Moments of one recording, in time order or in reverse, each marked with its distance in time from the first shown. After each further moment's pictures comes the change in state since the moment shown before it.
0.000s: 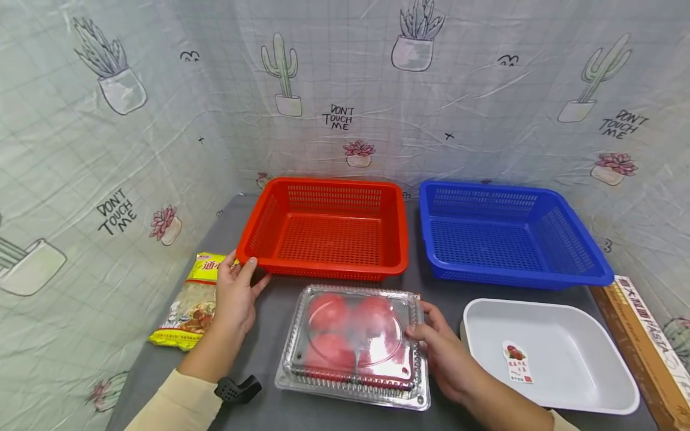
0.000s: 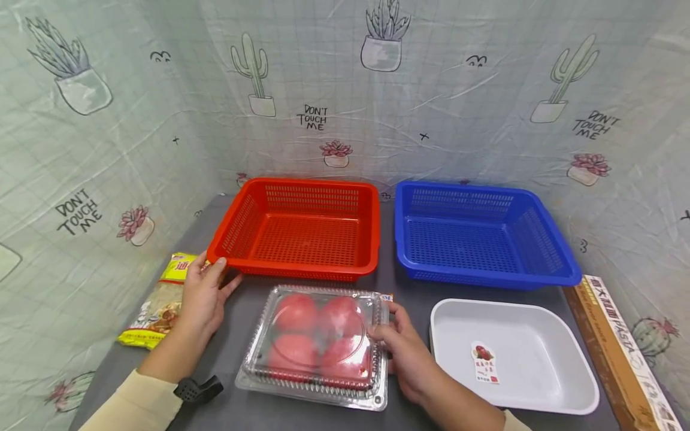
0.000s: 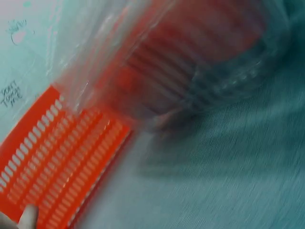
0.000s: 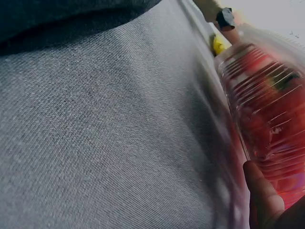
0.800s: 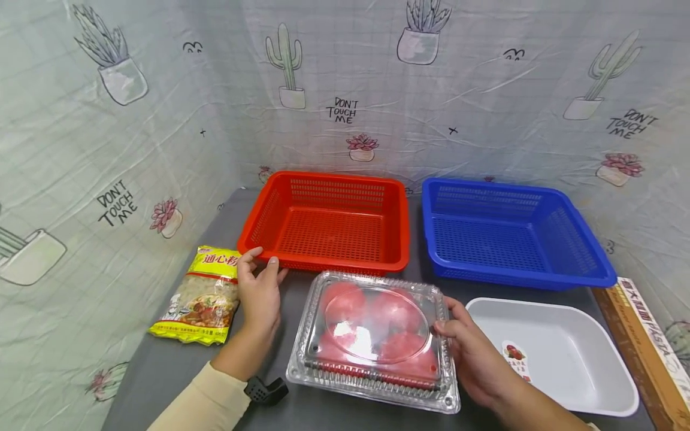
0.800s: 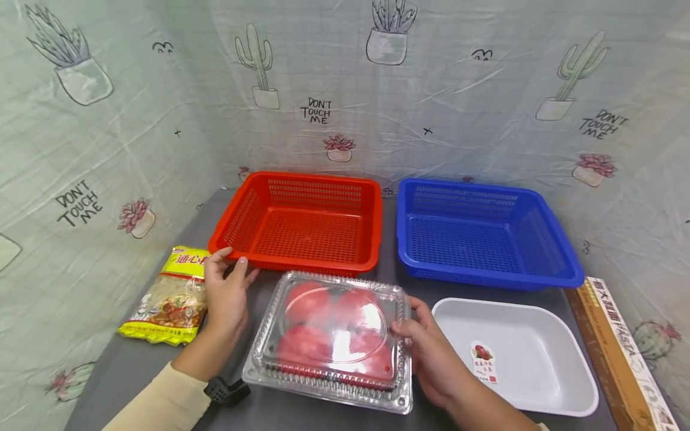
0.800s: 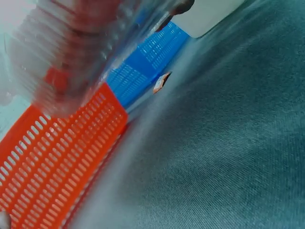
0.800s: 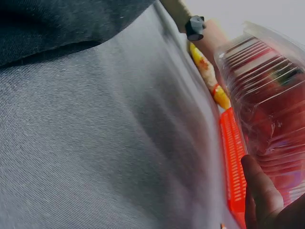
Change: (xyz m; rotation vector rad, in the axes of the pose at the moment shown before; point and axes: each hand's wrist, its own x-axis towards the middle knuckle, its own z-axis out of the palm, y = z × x) left_hand -0.026 -0.027 0.042 -0.030 0.116 0.221; right_hand -0.023 -0.020 -0.029 -0.004 -0.075 -0.054
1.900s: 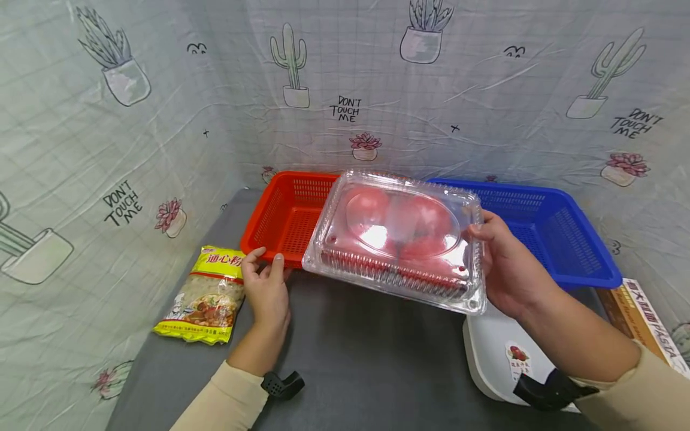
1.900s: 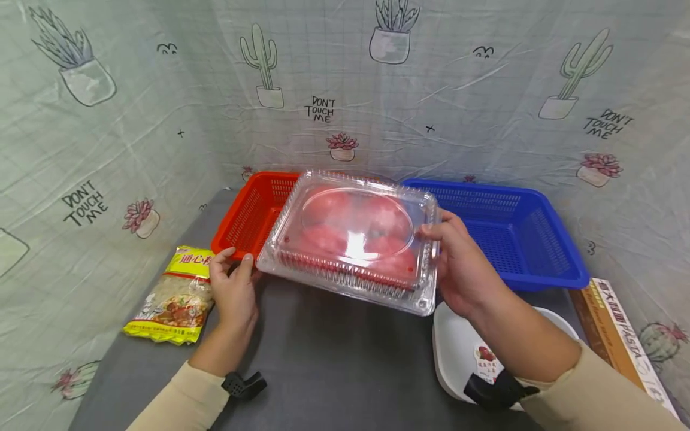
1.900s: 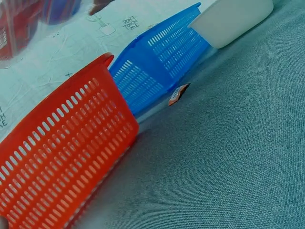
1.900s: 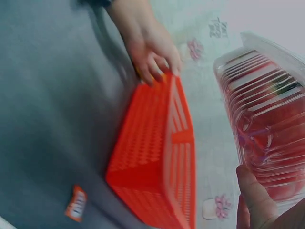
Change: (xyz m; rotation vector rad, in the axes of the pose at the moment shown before) left_hand 0.000 -0.009 0.010 -0.061 0.117 0.042; right_hand 0.036 -0.133 -0.005 0.069 -0.134 -0.208
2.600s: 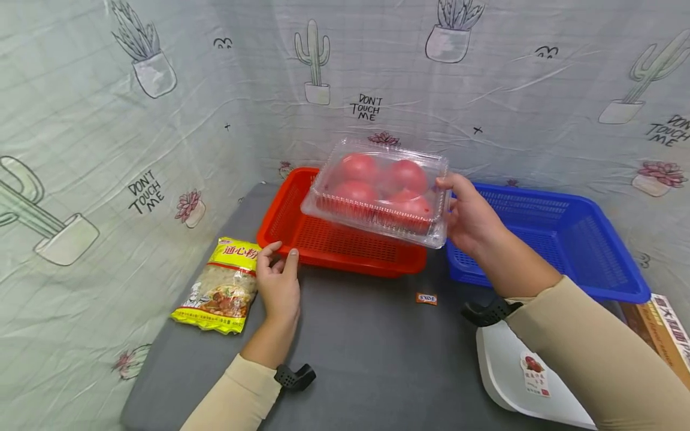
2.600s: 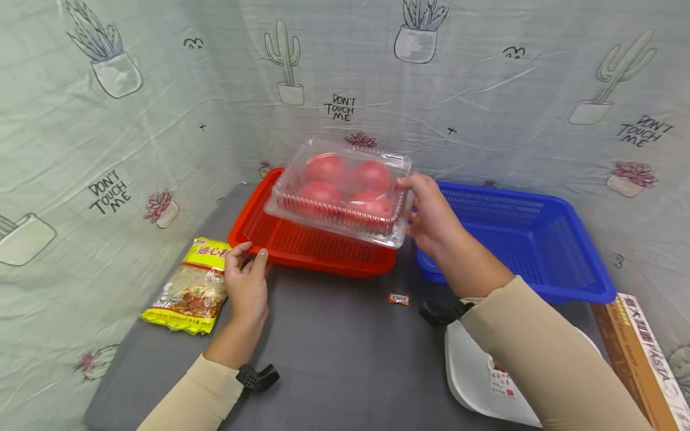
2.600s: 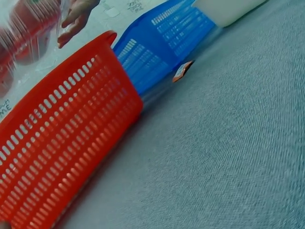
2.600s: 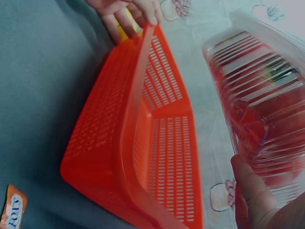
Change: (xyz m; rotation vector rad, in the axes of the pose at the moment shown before) left_hand 0.008 -0.009 -0.010 0.115 -0.003 0.094; right_hand 0.111 -0.001 0.027 0.020 0.168 0.154
